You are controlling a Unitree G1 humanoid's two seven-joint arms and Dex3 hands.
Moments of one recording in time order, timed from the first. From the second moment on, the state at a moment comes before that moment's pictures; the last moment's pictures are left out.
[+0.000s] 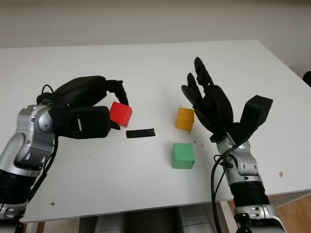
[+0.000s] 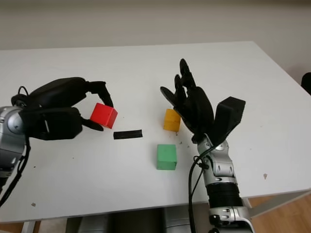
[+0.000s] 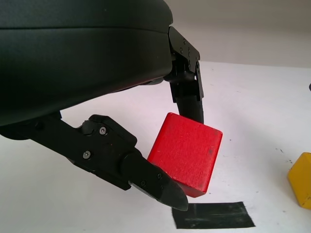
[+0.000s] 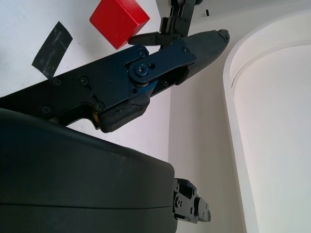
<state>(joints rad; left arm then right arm) -0.52 0.62 -0.16 -0.06 0.56 0.16 -0.53 -0.45 -0.11 -0.11 0.30 0.27 0.01 0.32</state>
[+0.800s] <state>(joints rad) -0.73 0.55 -0.33 0.15 0.62 0.19 -0.65 -0.45 -0.11 -0.11 0.29 0.26 0.02 0.30</state>
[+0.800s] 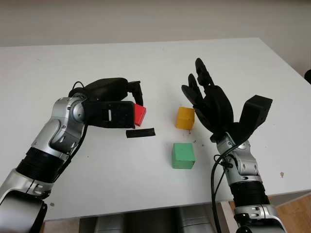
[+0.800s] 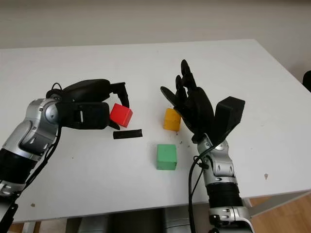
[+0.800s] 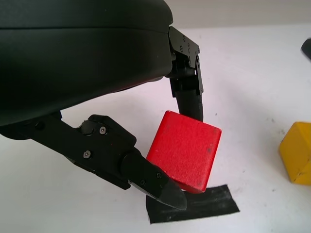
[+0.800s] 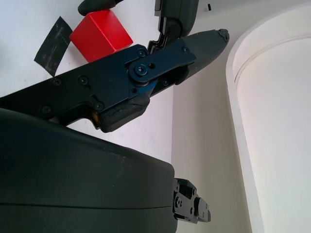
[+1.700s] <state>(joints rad) -0.79 0.53 -0.37 0.23 0.63 0.19 -0.71 -0.43 -0.09 -0.11 0.23 0.27 0.03 0.28</state>
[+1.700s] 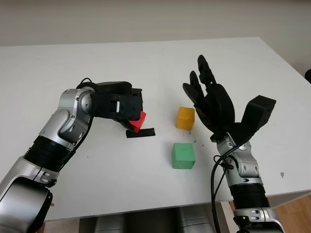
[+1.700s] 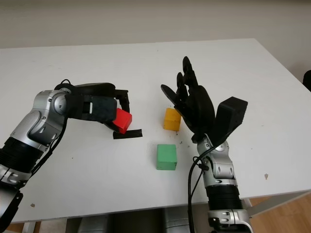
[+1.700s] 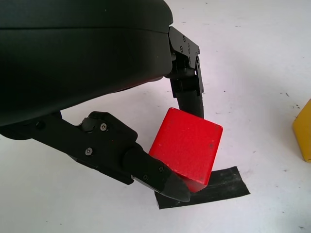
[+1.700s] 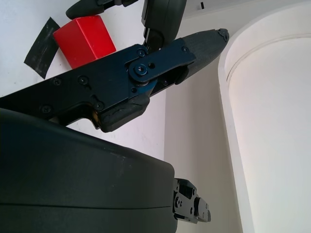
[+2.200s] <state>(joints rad) -0.79 0.51 -0.39 0.23 0.64 0.17 -0.71 -0.41 -0.09 -0.11 0.22 0.27 0.05 0.28</state>
